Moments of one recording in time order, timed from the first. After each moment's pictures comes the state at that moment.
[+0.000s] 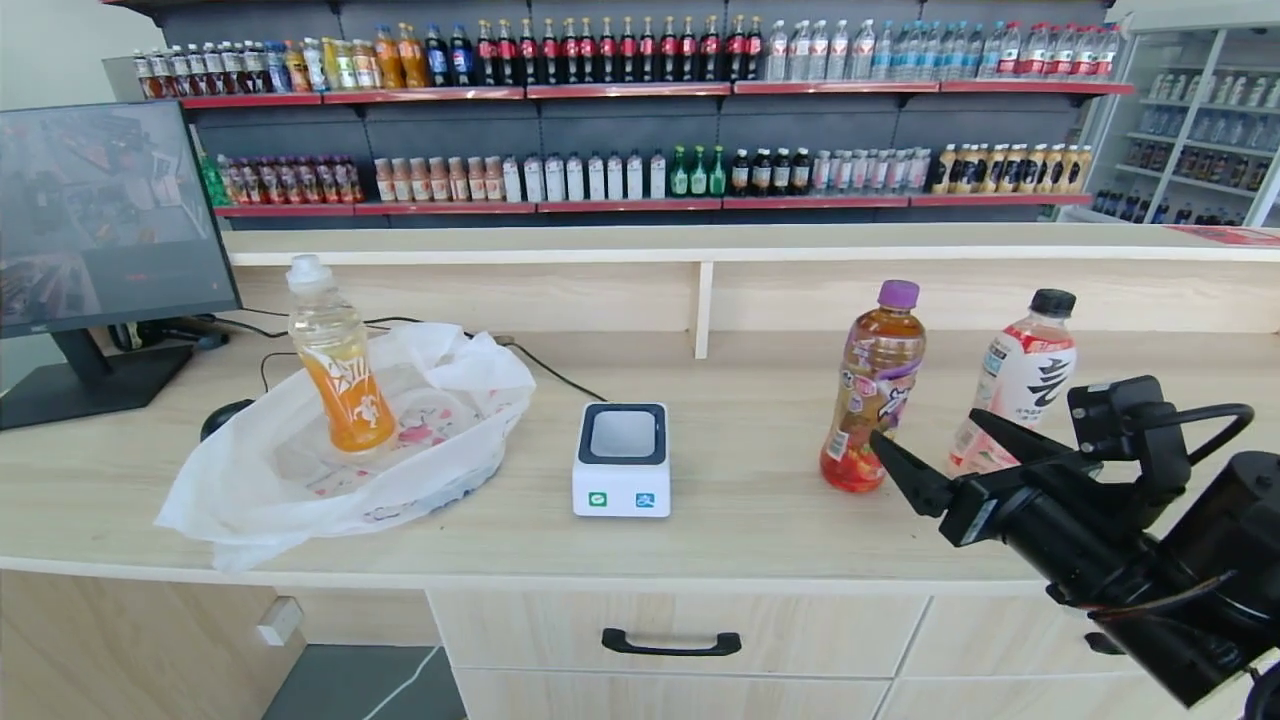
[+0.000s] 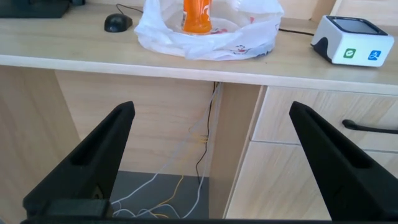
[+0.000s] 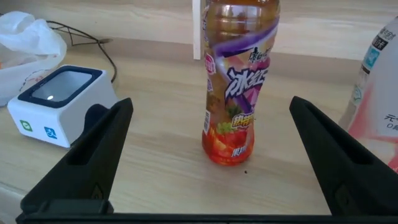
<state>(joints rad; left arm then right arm) 0.00 0.00 0.00 0.00 0.00 0.00 0.41 1.72 -0.21 -1.57 -0.12 -0.01</state>
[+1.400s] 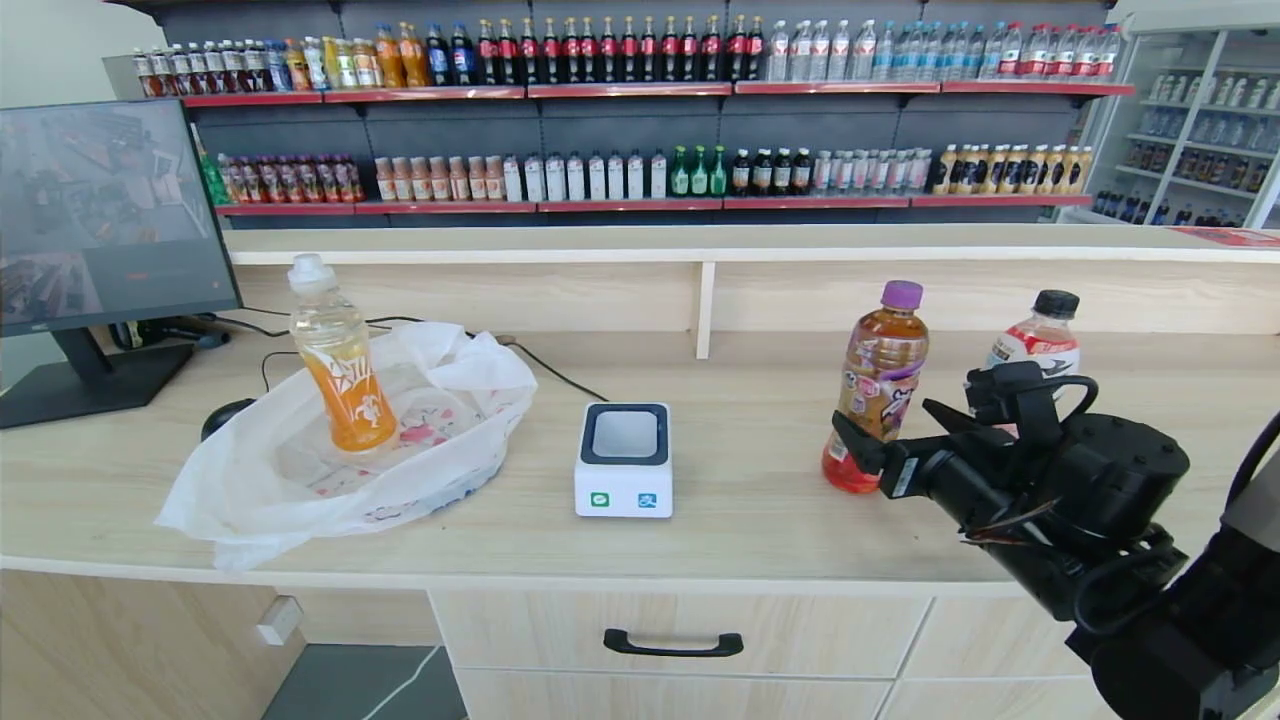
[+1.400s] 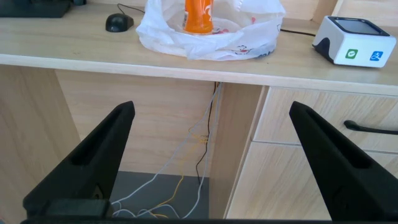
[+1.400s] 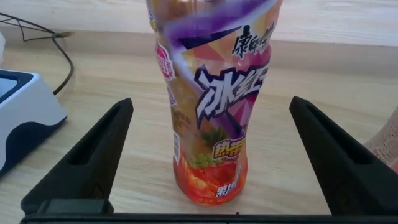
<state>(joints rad) 0.00 0.00 0.00 0.00 0.00 0.00 0.32 1.97 -0.43 -1.57 -0.12 0.01</state>
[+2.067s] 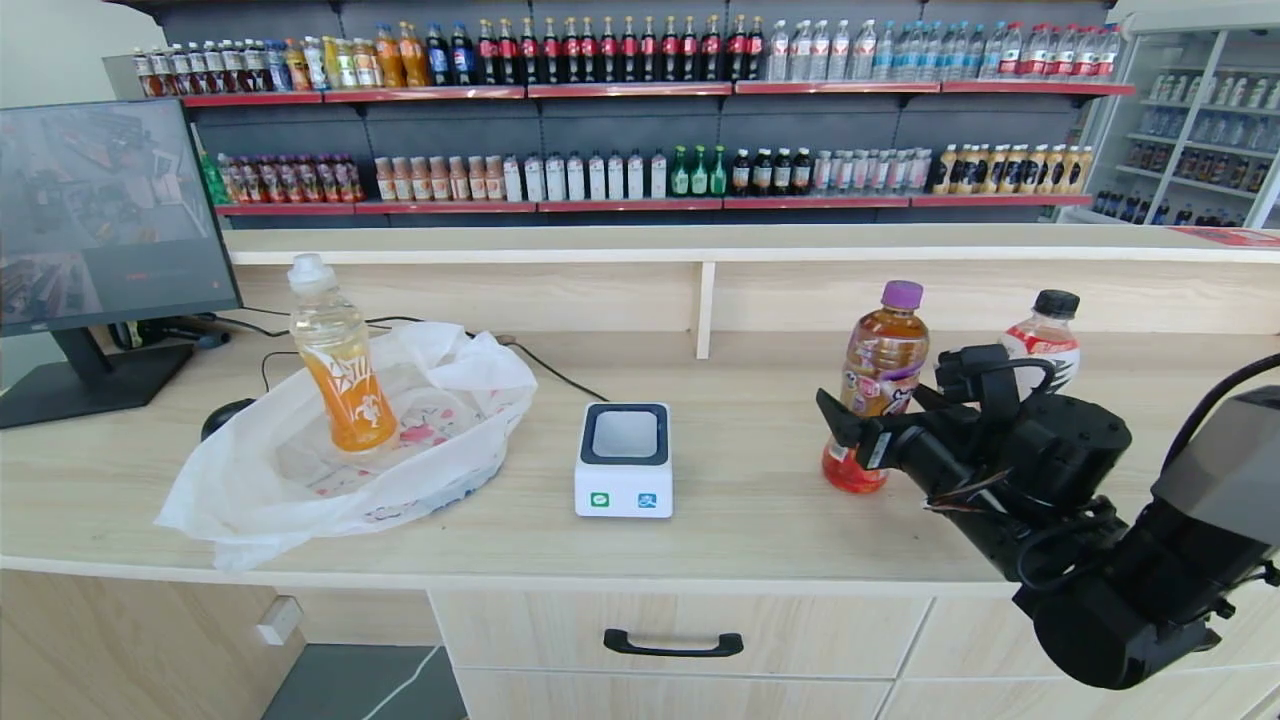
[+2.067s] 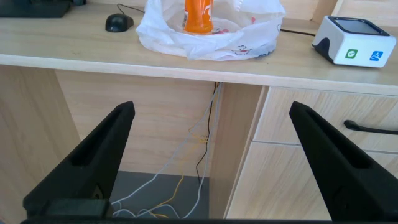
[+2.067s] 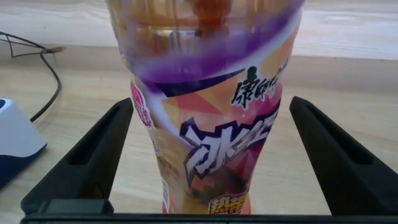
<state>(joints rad) 0.00 0.00 0.00 0.00 0.00 0.00 0.31 2.07 -0.58 -1.57 -0.11 0.01</state>
